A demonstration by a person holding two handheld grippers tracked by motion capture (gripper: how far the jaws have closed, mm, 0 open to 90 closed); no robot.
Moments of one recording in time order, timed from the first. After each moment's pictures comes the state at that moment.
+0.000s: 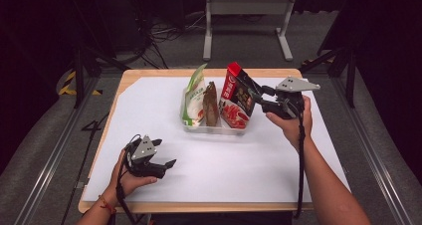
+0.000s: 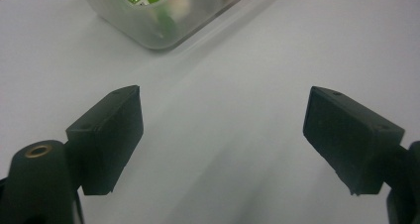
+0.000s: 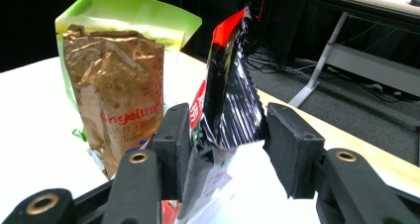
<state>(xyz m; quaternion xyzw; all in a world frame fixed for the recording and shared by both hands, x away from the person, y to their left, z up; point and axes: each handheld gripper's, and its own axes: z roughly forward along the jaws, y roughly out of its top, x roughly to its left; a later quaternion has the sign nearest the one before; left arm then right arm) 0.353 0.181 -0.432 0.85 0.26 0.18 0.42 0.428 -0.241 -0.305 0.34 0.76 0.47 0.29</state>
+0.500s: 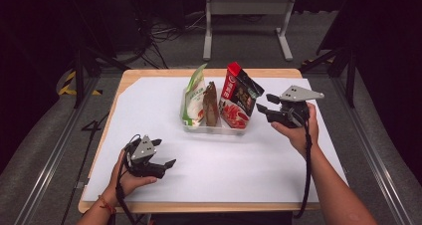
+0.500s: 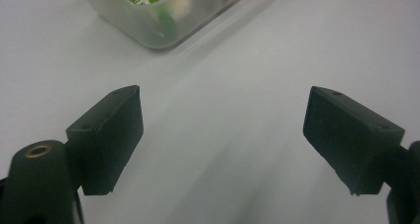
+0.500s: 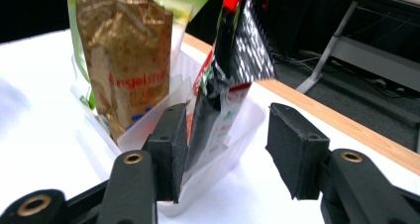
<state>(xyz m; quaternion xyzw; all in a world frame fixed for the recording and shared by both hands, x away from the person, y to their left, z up) 0.353 0.182 -0.432 0.85 0.26 0.18 0.42 0.412 -0.253 -0.317 0.32 0.78 0.45 0.29</state>
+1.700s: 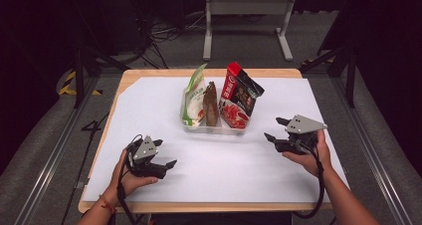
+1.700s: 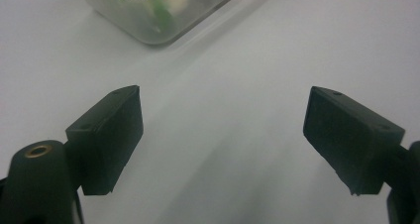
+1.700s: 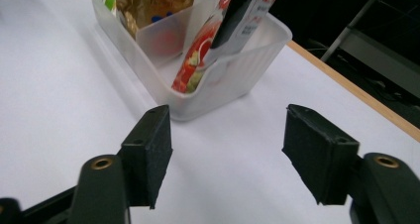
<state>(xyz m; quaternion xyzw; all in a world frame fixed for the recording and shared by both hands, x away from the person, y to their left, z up) 0.355 0.179 -0.434 0.86 0.26 0.18 0.41 0.372 -0.282 -0.370 0.26 0.83 0.40 0.30</state>
